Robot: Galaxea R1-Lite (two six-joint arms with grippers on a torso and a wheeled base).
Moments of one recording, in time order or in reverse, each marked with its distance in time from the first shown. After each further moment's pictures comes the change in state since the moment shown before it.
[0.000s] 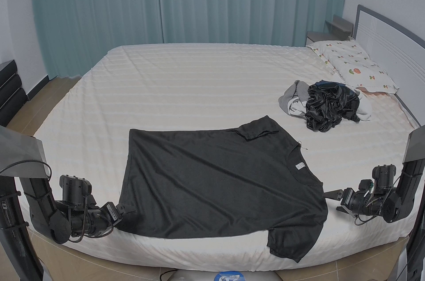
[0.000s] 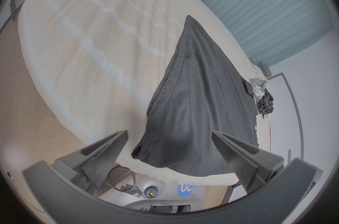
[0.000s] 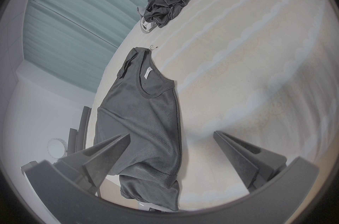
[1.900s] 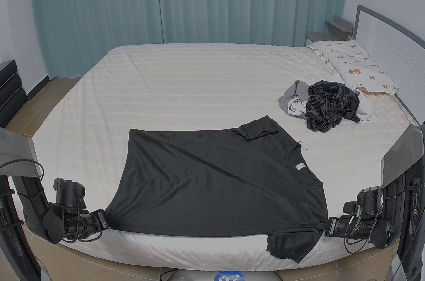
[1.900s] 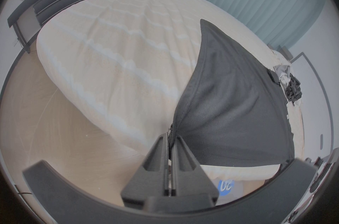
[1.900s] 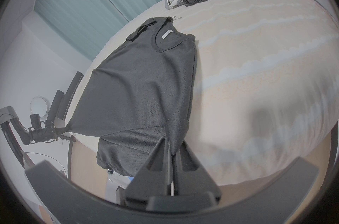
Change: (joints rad) left arm 0.073 -0.053 0.035 0.117 0.203 0.234; right arm 0.205 0.146 0.266 -0.360 -0.178 -0.177
